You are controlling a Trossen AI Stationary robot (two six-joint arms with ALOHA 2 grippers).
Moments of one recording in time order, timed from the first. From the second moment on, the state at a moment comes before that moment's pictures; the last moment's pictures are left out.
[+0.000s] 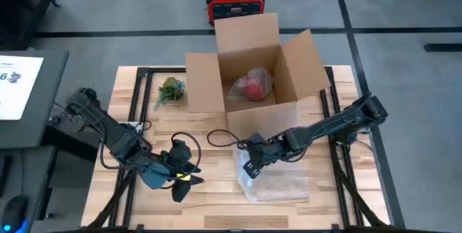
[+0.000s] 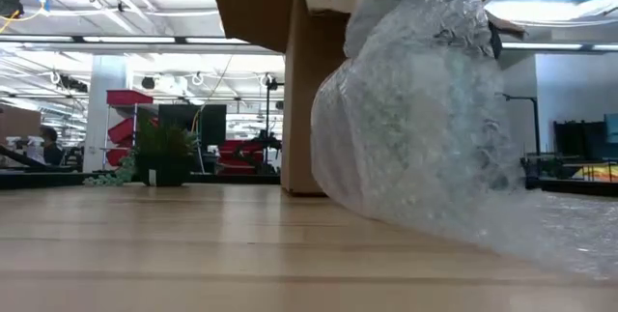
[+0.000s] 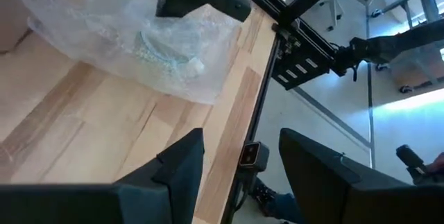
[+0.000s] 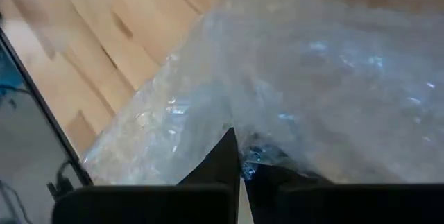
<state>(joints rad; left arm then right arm) -0.68 1.36 1.38 -0.74 -0.45 -1.10 0.35 1.67 1.26 -0.61 0.10 1.09</state>
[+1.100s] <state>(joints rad) -0.68 1.36 1.38 -0.74 -0.45 -1.10 0.38 1.84 1.49 -0.85 0.10 1.01</state>
